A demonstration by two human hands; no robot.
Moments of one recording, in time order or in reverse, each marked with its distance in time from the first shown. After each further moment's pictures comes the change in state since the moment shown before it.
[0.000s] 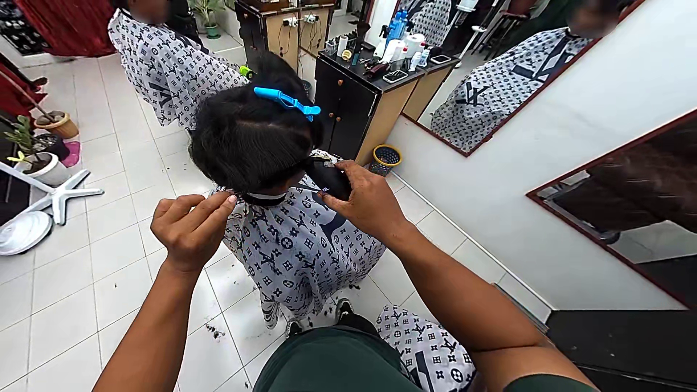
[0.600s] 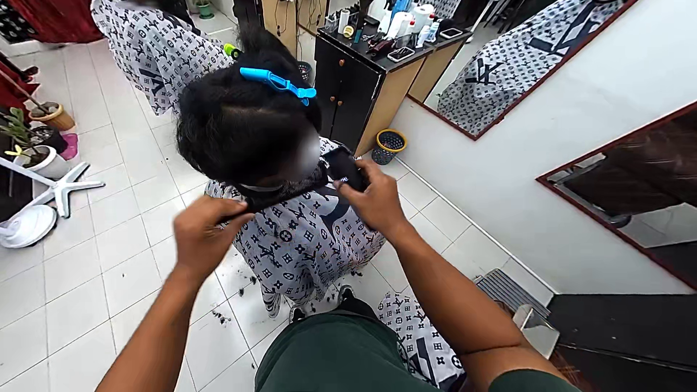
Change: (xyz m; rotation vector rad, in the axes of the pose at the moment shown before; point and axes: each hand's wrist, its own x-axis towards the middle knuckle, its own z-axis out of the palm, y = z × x) left_hand -0.004 0.025 -0.002 -0.513 -0.289 -0.465; right_hand -0.024 0.044 0.027 0.302 0.024 0.316
